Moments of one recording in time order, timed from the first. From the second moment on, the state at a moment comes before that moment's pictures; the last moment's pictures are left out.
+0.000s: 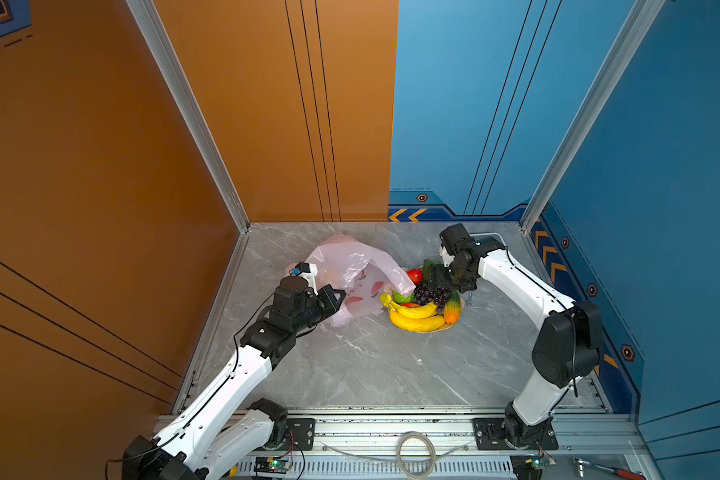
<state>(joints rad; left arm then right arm) -0.40 0.94 0.72 -0.24 0.25 -0.91 0.37 1.76 1.53 -1.02 -0.03 0.33</state>
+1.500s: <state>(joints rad) -0.39 0.92 0.72 -0.24 0.26 -0.91 0.33 1.97 1.61 -1.00 -0.03 0.34</state>
